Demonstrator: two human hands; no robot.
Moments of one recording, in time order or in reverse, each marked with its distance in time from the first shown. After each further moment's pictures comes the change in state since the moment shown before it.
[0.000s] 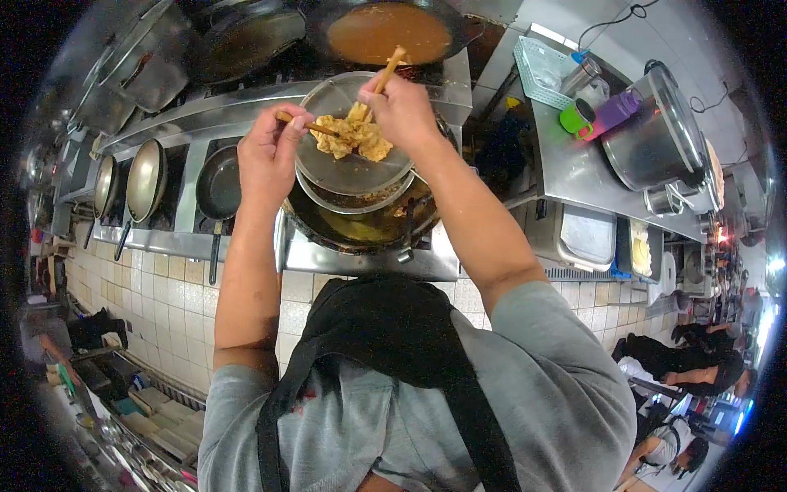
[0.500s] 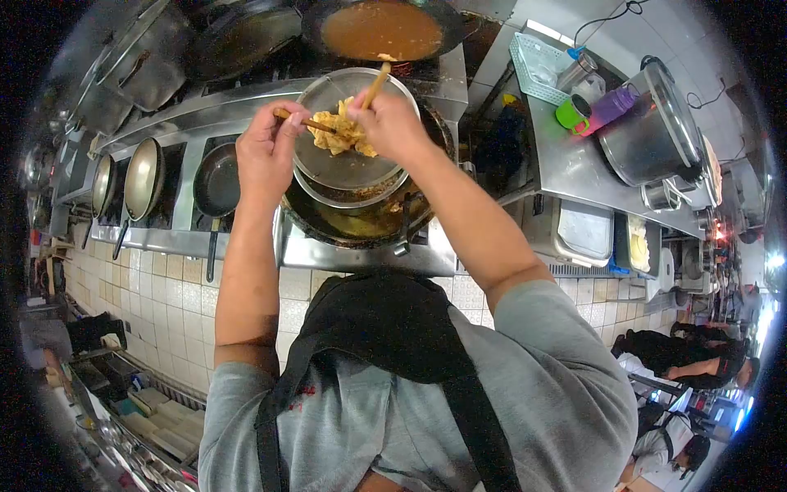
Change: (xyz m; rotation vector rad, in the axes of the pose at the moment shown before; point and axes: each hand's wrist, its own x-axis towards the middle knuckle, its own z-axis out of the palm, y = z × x) left_hand -0.004 -0.004 0.005 -0.045 0.028 -0.015; right_hand -0.027 0.014 0.006 -0.017 -0.026 -0.126
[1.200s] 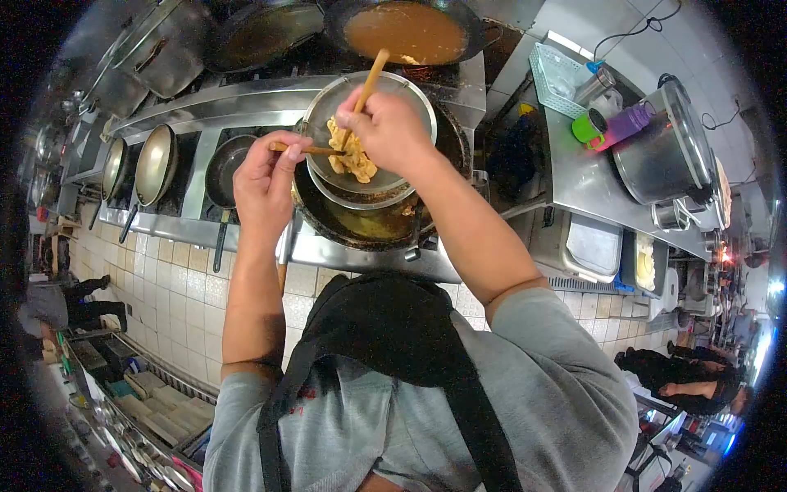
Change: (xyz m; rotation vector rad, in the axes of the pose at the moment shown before) left_hand -0.038 0.015 -0.025 -0.039 0.021 -0.009; right_hand 0.003 -0.052 0.004 0.195 -0.183 0.028
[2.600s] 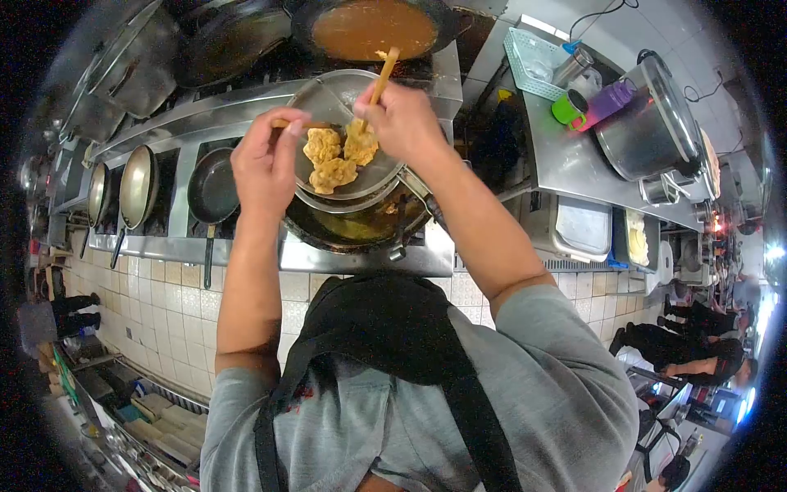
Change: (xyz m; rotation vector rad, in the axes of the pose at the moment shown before) left_hand 0.035 -0.006 0.041 -0.044 0.091 0.135; right_hand -0.006 0.027 -0.036 -0.156 0.185 0.148
